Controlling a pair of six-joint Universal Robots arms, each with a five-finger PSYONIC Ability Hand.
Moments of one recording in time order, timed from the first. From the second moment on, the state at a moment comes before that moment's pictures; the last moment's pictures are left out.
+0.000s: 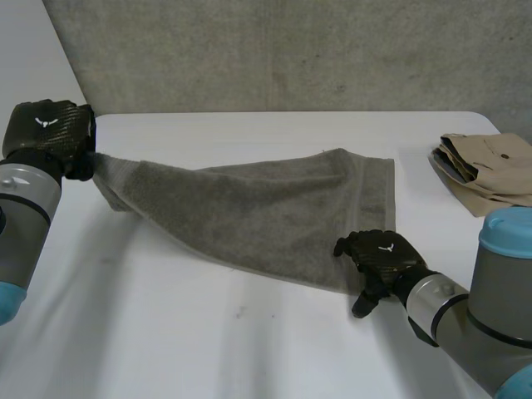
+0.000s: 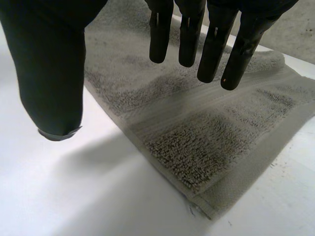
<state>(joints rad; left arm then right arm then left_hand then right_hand) 4.48 -1.66 -1.69 3.37 -1.65 3.46 1.94 -1.22 1.85 -0.15 1.32 2.96 1.12 1.20 1.19 1.20 0.99 0.36 0.41 0.42 0.42 0.23</state>
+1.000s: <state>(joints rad) 4.49 -1.66 -1.69 3.37 -1.64 3.46 1.92 -1.10 1.80 -0.23 1.40 2.80 1.12 1.20 1.19 1.20 0.99 0.56 0.65 0.65 0.65 0.45</state>
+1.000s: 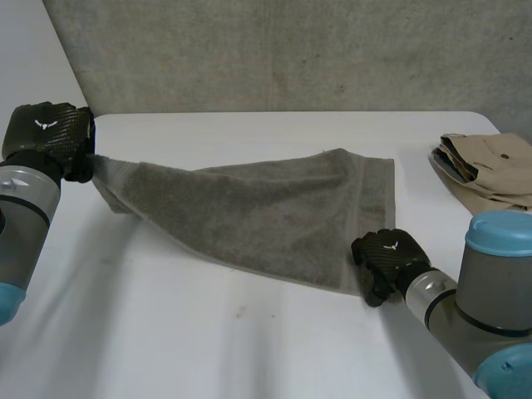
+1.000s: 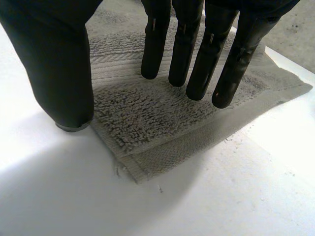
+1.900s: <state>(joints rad) 4.49 -1.66 -1.70 3.37 -1.64 3.46 1.91 -0.96 1.60 -0.22 1.40 2.76 1.12 1.20 1.19 1.20 0.99 0.58 0.69 0.69 0.68 0.45</state>
